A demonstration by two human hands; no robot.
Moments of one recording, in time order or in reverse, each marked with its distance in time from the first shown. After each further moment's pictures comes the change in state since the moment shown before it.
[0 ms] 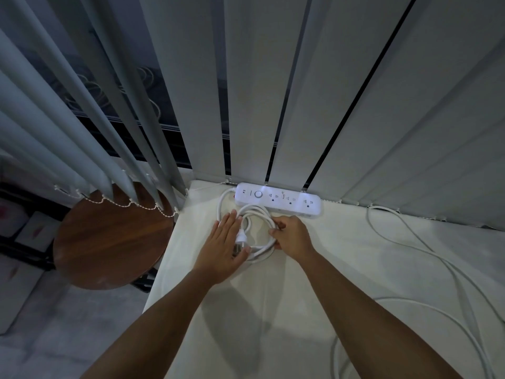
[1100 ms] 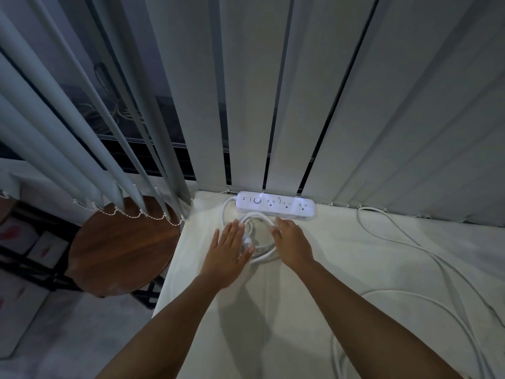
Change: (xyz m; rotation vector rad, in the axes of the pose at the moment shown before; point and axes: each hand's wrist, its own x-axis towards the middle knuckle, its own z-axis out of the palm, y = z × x) left_hand -0.015 0.024 -0.016 0.125 -0.136 -0.079; right_hand -0.040 -0.015 -0.005 -0.429 0.111 -0.130
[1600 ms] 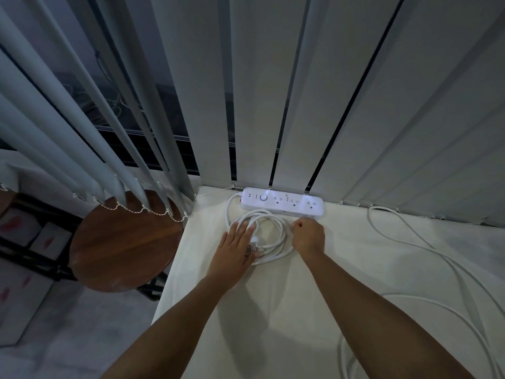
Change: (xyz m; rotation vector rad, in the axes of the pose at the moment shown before) left_hand 0.009 -0.008 0.017 -0.090 0.084 0.062; right_hand 0.032 0.015 0.002 0.211 0.120 0.375
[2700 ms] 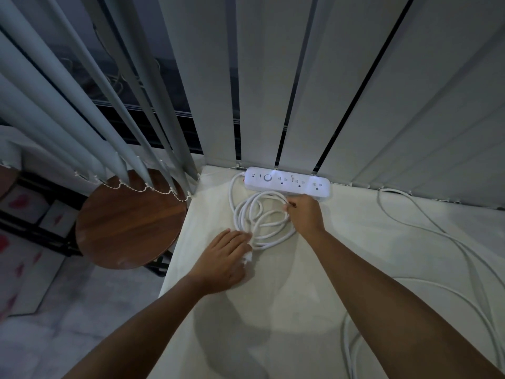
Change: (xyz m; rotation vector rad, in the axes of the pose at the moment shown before) left_hand -0.055 -0.022 -0.012 0.142 0.108 0.388; right_hand 0.009 -0.002 0.013 -0.019 -0.125 -0.316
